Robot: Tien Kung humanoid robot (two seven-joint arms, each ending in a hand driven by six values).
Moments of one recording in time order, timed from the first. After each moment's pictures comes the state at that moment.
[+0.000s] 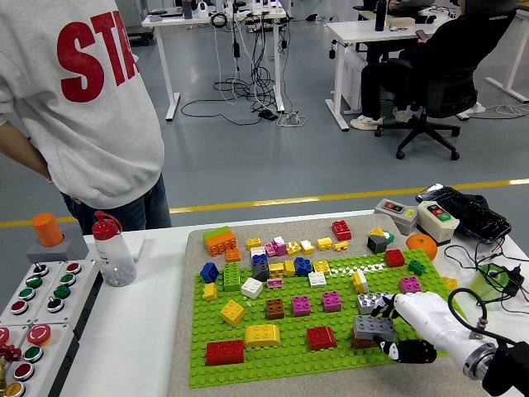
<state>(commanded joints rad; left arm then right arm) -0.16 0.05 -1.32 -0.18 1.49 0.06 0.22 0.29 -0.55 0.88 1.61 -1.99 -0.07 -0.18</state>
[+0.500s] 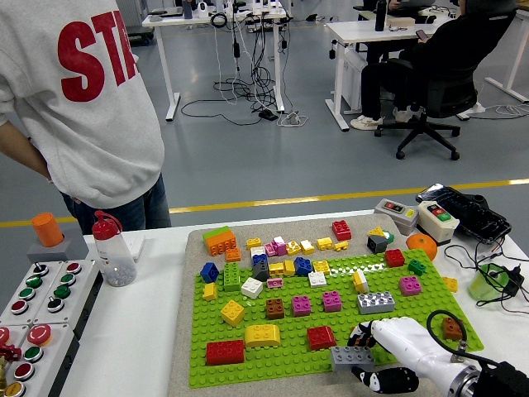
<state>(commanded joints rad) -0.16 0.05 -1.32 -0.18 1.49 0.06 0.22 0.29 -0.55 0.80 1.66 -1.95 -0.05 -0.19</state>
